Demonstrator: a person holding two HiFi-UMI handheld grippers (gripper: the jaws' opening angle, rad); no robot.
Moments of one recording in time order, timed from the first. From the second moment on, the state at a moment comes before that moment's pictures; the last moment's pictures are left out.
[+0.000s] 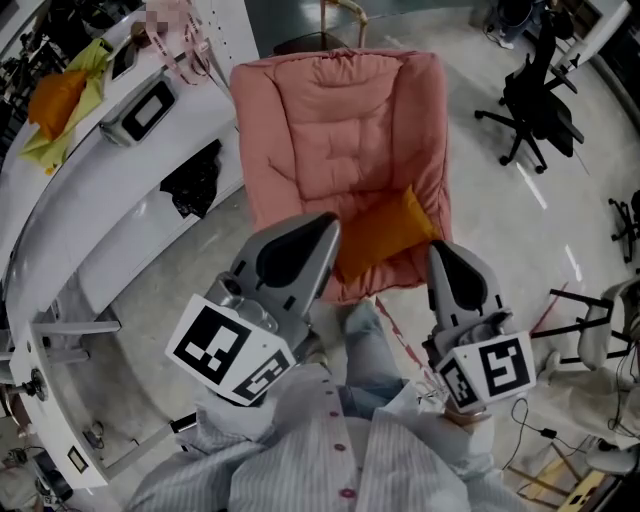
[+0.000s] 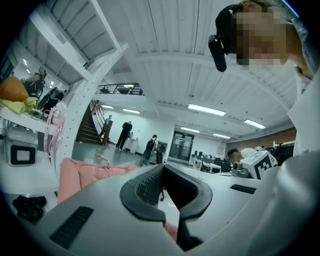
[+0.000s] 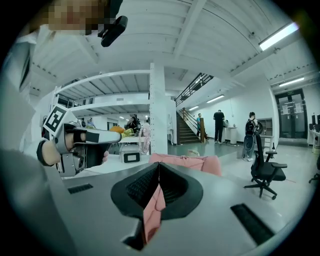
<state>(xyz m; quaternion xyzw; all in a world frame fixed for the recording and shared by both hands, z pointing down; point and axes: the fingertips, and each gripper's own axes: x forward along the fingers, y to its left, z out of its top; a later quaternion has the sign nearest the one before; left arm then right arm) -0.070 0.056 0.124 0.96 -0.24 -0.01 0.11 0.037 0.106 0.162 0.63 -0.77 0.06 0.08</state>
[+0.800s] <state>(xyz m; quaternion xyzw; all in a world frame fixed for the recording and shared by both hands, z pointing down) 0.044 -0.072 0.148 0.93 -0.34 0.01 0.14 0.166 -0.042 0.191 0.55 -0.82 0.10 0.11</state>
